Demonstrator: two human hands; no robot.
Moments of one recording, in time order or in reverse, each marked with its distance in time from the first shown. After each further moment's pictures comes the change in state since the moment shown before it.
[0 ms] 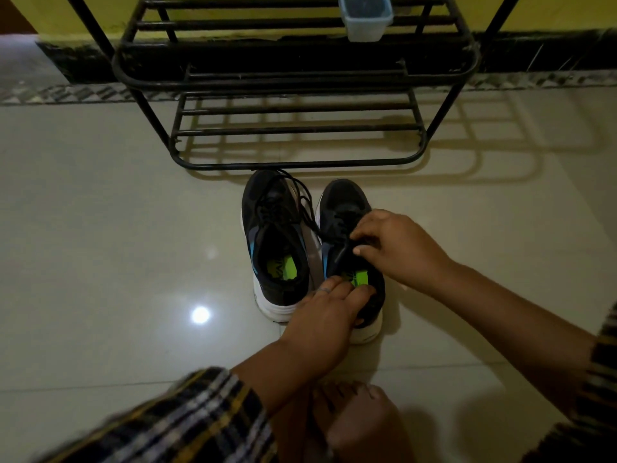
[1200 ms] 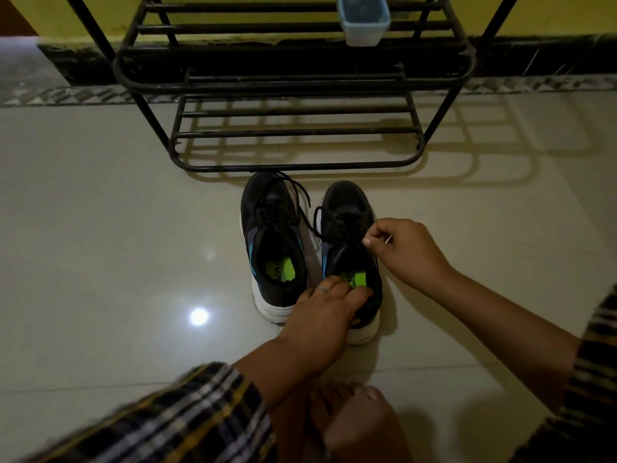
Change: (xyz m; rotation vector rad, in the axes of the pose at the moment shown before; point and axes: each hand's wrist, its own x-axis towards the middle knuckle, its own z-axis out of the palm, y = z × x) left_hand 0.004 0.006 -0.012 0.060 -0.083 -0.045; right_hand -0.003 0.017 0.011 0.265 0.117 0.202
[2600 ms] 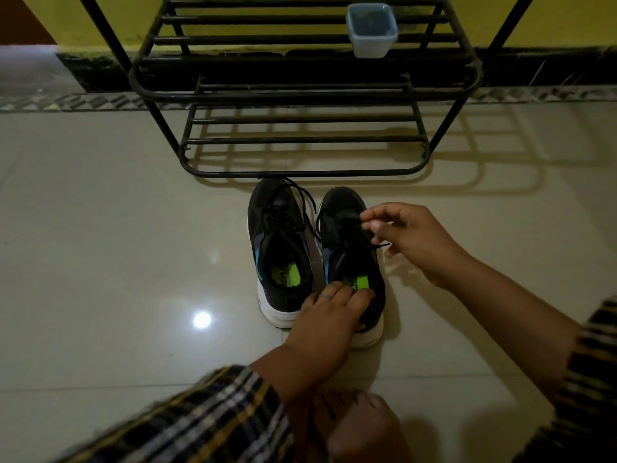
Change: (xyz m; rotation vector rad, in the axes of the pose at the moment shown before) left_hand -0.002 0.000 0.008 0.038 0.030 -0.040; right_hand 0.010 -0.019 -0.022 0.478 -0.103 0.083
